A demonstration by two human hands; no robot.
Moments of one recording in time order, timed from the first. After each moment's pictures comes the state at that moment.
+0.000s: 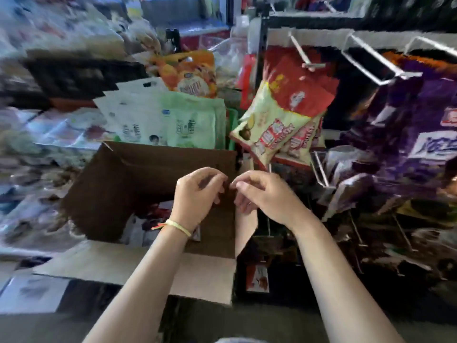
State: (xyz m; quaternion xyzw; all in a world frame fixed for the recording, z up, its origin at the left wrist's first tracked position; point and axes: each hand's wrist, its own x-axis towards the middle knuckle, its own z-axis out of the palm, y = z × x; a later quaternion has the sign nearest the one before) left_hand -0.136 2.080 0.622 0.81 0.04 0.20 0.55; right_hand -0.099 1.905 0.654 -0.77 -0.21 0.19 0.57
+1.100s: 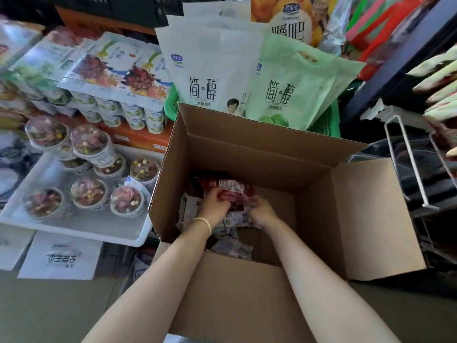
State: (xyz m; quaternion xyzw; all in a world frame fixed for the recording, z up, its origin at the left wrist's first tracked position) left_hand -0.096 2.307 0.433 0.76 0.29 -0.17 0.55; right_hand -0.043 2.164 0.407 -0.84 0.13 0.32 0.41
